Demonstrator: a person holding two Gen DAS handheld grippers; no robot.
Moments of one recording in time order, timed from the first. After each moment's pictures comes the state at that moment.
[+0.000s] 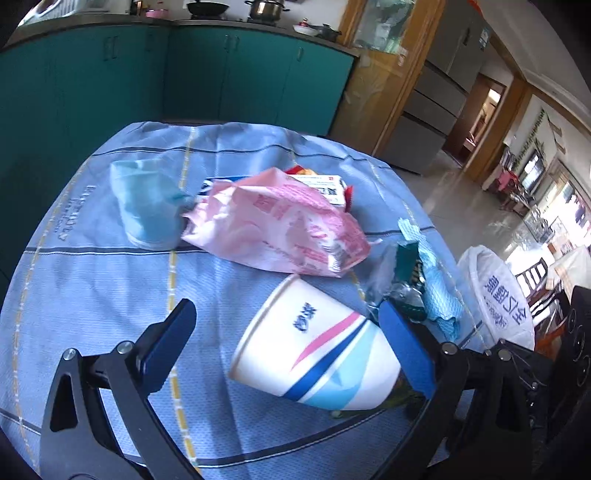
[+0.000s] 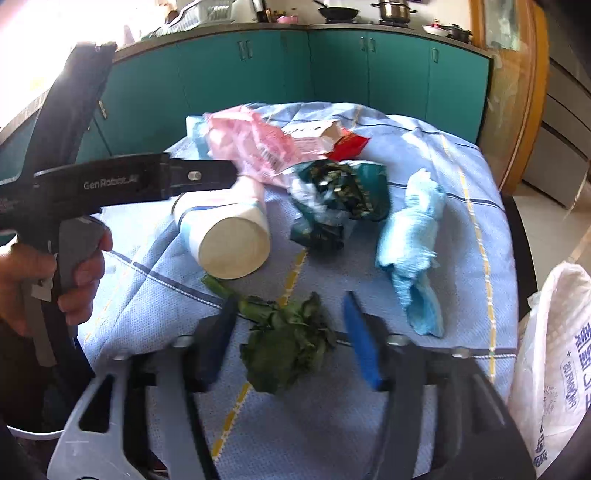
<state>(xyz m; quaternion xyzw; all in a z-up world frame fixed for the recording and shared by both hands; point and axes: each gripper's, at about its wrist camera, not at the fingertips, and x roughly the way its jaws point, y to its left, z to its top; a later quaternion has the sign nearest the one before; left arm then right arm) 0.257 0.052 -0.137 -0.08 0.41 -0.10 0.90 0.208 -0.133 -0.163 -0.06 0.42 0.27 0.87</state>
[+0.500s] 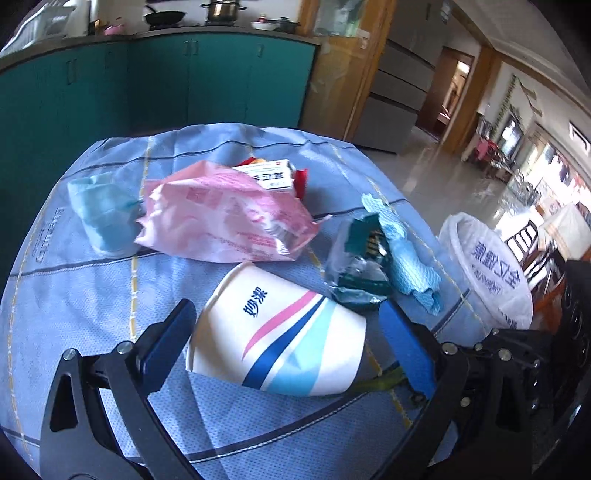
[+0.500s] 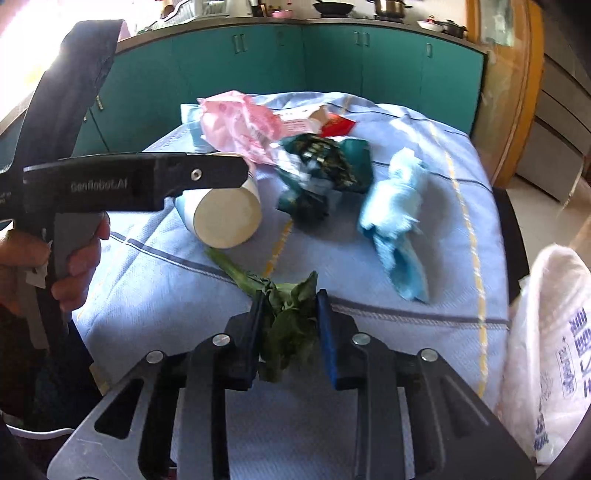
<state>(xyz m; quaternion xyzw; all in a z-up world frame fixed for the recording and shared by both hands) 0.244 0.020 -0.138 -0.03 0.40 -0.15 0.90 0.191 -0.147 -0.167 -0.05 0.43 0.24 0.87</state>
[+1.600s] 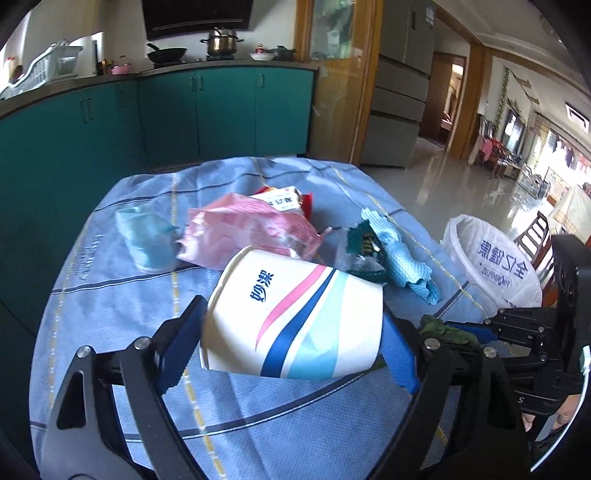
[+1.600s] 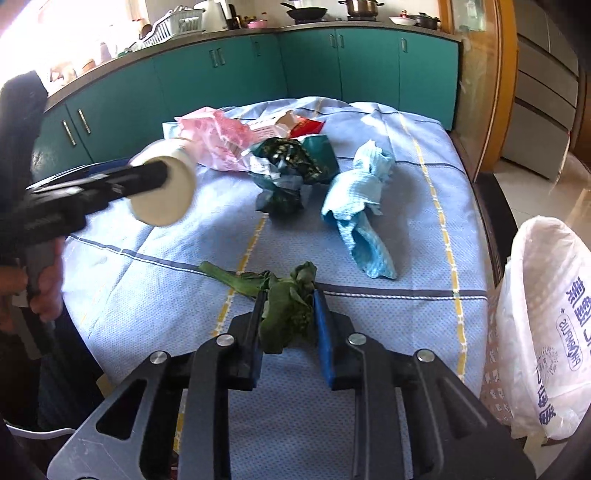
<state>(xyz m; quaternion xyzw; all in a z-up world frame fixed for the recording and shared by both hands) 0.200 0.036 -0.110 0.00 0.35 -0.12 0.93 0.184 -0.171 -0.163 -0.01 0.42 0.22 0.88</state>
